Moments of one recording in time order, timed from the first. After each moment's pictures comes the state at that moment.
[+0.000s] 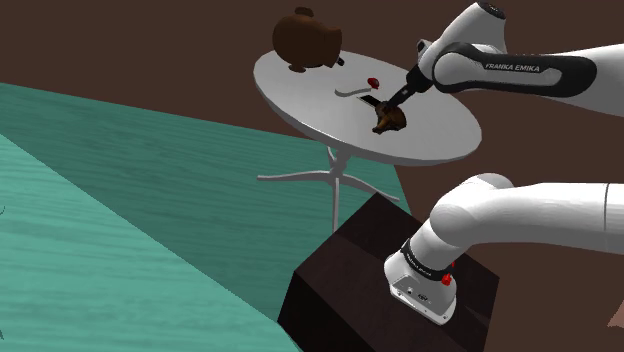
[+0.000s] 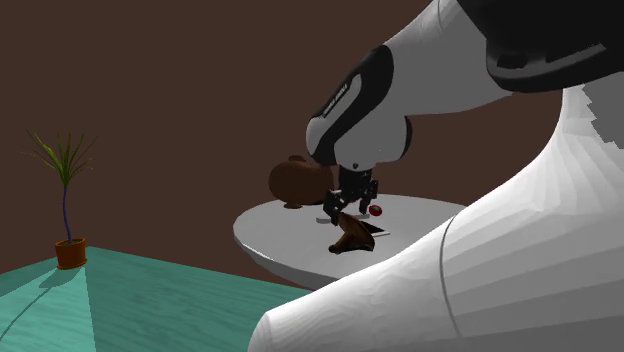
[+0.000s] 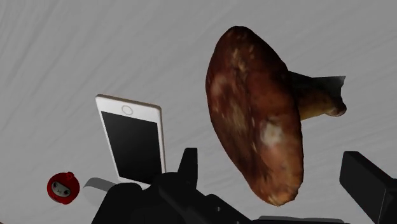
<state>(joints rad) -0.21 -0.85 -0.39 -2.71 -0.34 2.32 -0.39</state>
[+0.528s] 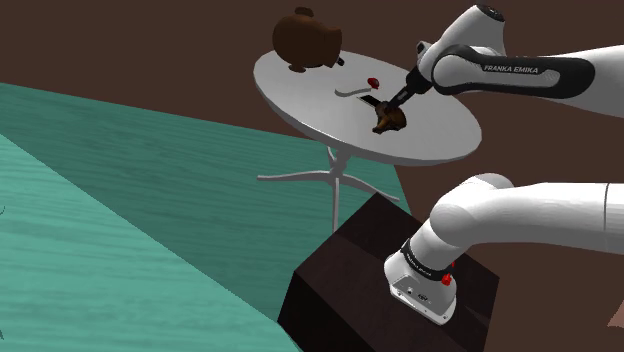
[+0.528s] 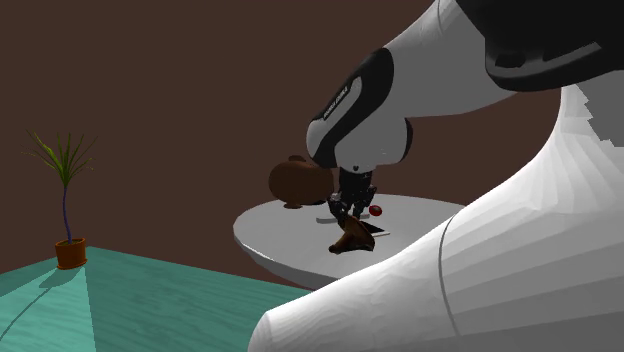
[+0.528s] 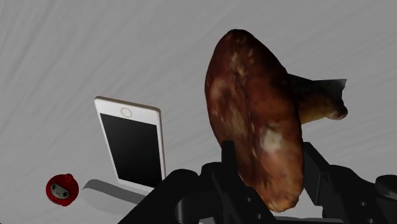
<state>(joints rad) -0.21 -0.85 -0.39 -2.72 -0.34 2.33 -0.39</state>
